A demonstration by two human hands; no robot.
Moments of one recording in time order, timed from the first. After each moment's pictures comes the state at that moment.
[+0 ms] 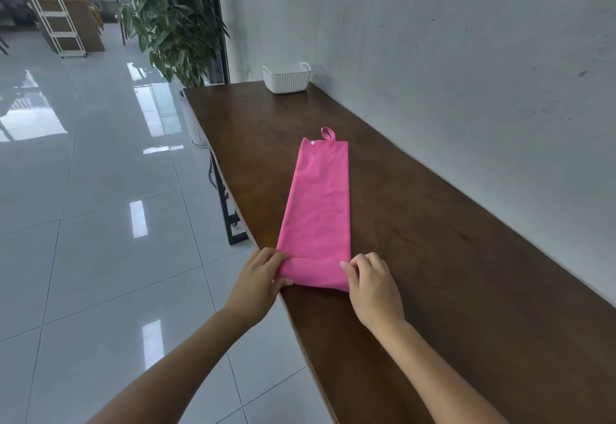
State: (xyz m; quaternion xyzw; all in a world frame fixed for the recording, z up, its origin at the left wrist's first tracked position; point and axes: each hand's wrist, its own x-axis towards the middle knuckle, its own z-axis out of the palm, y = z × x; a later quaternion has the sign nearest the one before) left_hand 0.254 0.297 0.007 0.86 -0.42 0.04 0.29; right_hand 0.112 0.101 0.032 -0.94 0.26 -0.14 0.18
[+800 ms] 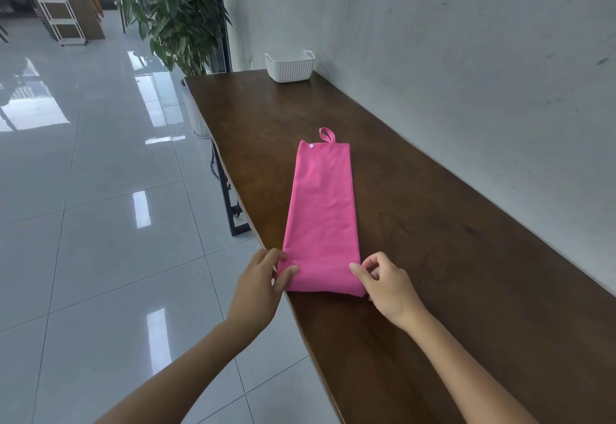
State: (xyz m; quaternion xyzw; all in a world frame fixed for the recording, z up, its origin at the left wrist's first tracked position) left_hand 0.224 0.300 0.018 0.88 -0.28 -0.02 0.39; right_hand 0.099 0.078 0.036 -0.87 0.30 -0.06 0.39
